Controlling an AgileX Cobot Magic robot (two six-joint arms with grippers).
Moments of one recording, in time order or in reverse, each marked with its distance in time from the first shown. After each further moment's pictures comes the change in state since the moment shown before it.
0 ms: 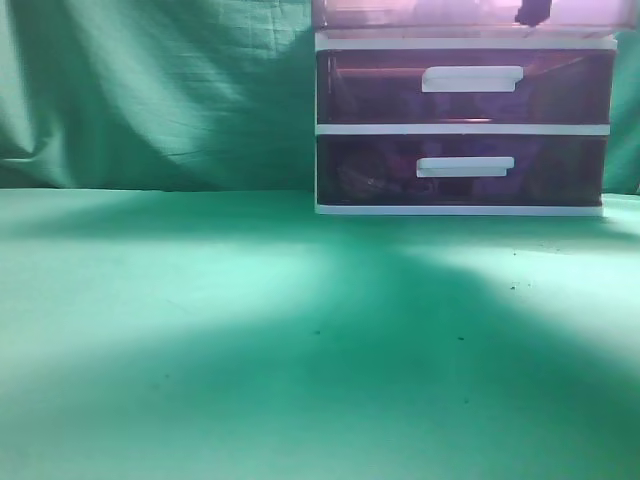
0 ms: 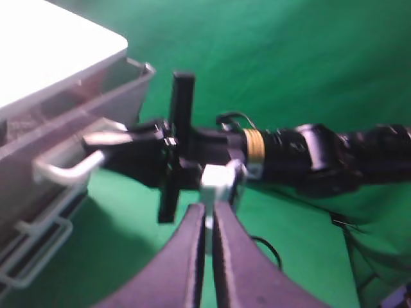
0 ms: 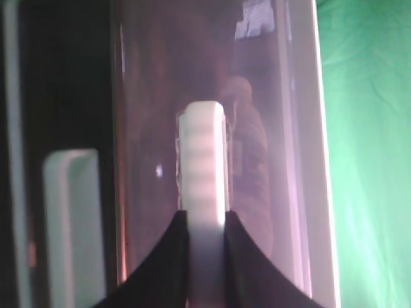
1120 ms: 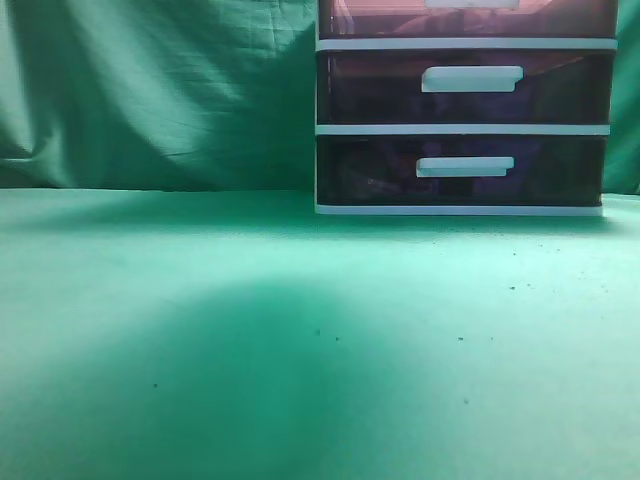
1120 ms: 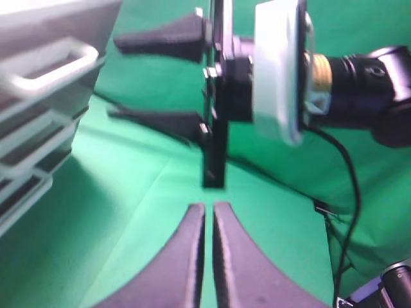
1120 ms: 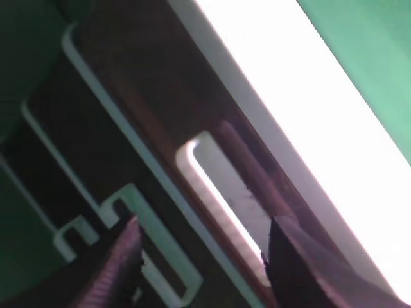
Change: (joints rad) left arm -0.007 -0.084 0.207 0.000 0.010 -0.003; right arm 0.112 -0.118 -0.164 0.060 0.529 0.572
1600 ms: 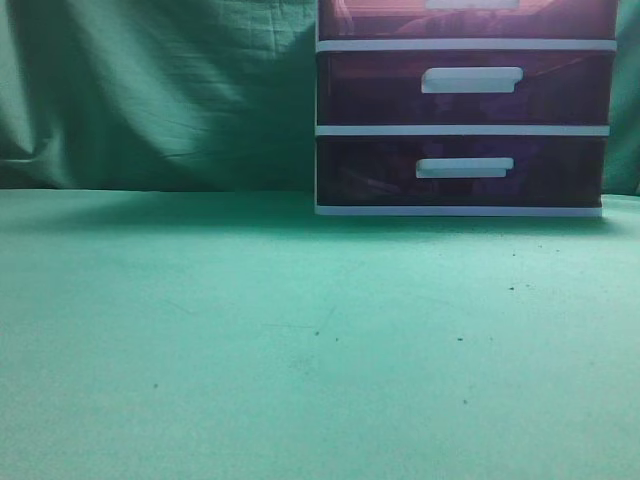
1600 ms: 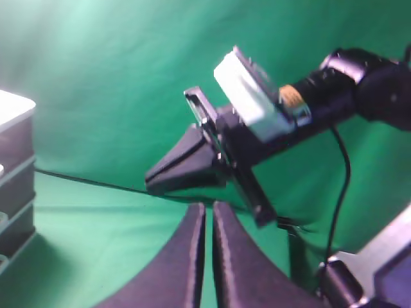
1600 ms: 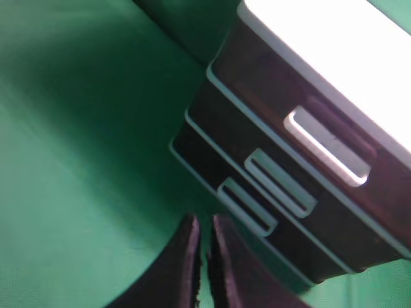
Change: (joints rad) left arm 0.000 -0.462 0.186 0.000 -0.006 0.000; right arm 0.146 -0.404 0.000 0.296 0.560 0.090
